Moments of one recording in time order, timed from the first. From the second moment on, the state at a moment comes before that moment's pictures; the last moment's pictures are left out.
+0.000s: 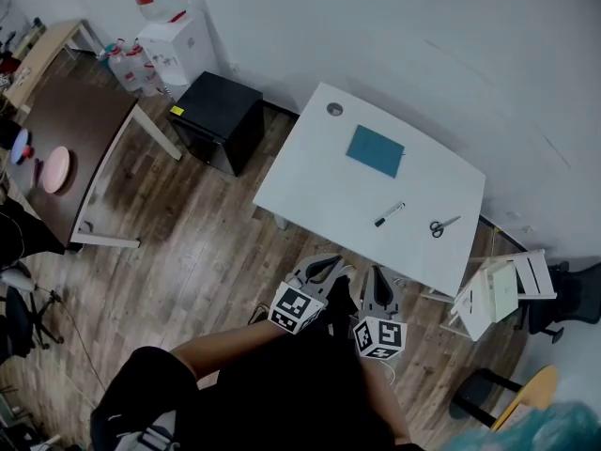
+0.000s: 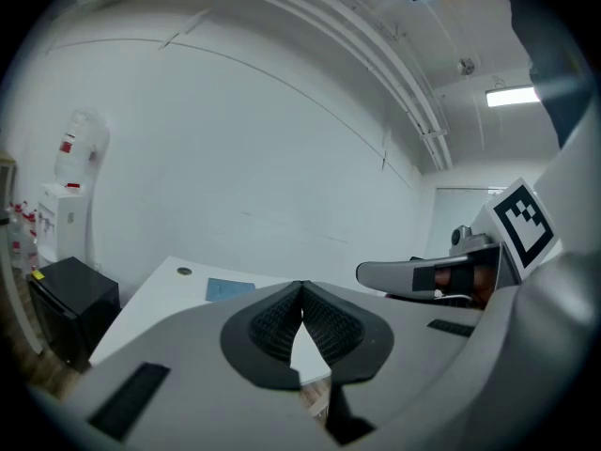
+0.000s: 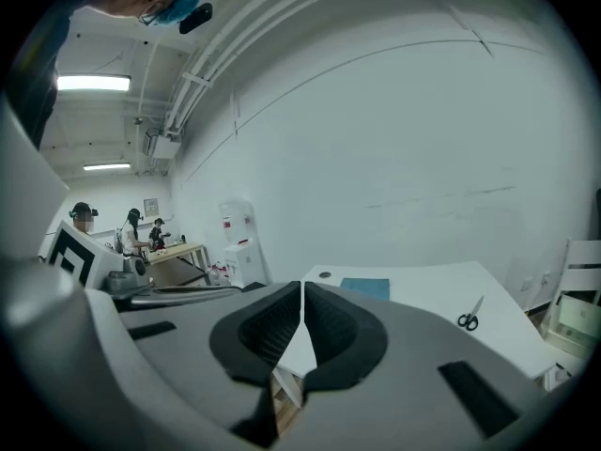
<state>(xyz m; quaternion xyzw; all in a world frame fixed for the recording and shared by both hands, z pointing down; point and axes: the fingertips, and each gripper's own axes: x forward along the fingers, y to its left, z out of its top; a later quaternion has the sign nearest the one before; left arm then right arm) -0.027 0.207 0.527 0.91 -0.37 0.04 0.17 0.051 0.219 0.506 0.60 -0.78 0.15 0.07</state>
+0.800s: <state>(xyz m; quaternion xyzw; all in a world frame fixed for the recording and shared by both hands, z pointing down) -0.013 0.066 0.577 0.87 -0.43 0.11 0.19 0.096 0.074 0.562 0.56 -0.80 0.21 0.08</state>
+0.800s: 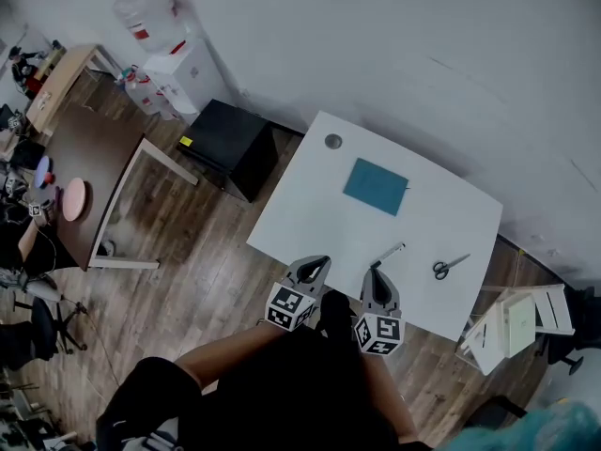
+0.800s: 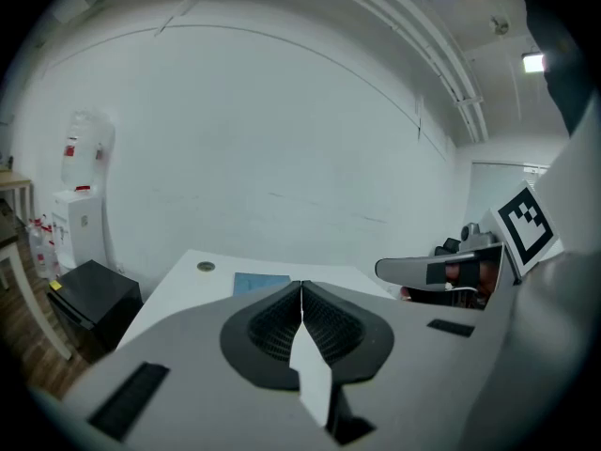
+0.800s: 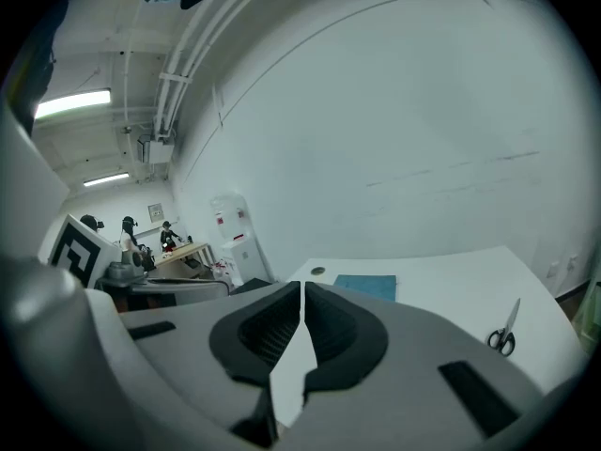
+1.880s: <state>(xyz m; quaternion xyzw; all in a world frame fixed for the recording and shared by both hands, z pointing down) 0.019 -0.142 0.755 0.83 -0.42 0.28 0.24 0.199 -0.119 0.742 0.53 -0.77 0.30 0.20</state>
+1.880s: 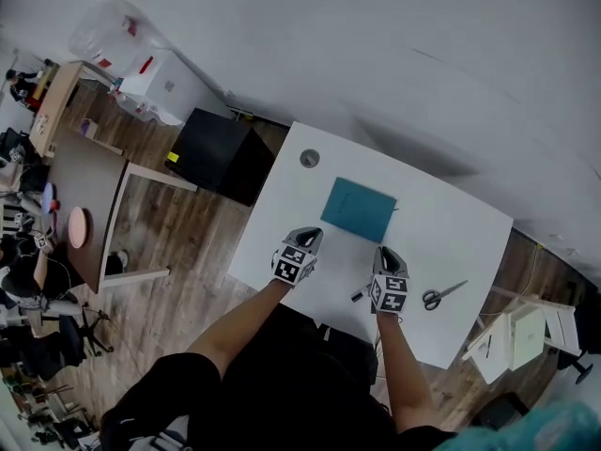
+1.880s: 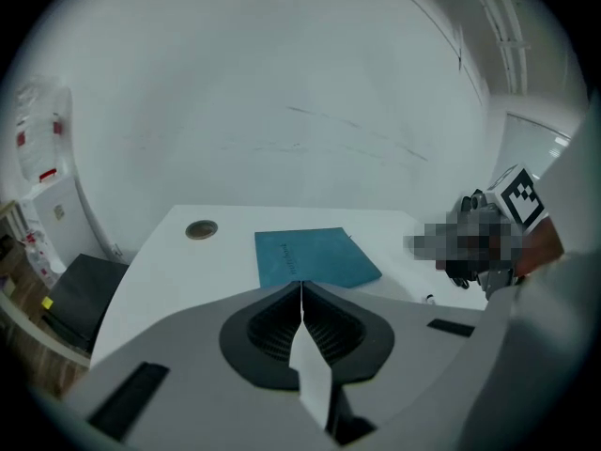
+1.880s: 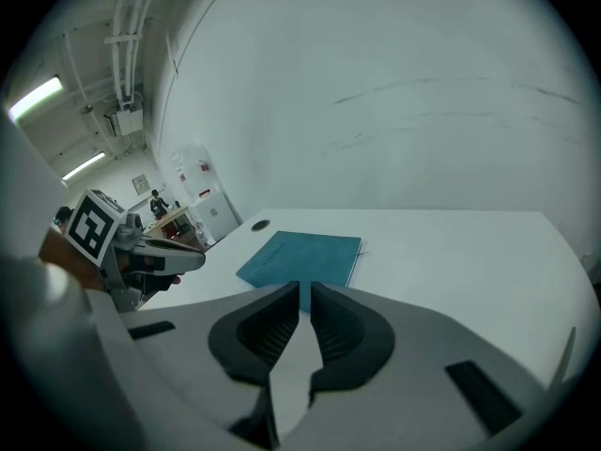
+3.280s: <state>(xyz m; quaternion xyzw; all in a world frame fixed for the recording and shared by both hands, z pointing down) 0.018 -0.176 0.838 0.81 -0.35 0.30 0.37 0.202 -0.141 0.825 0.55 -0.69 0.42 0.23</state>
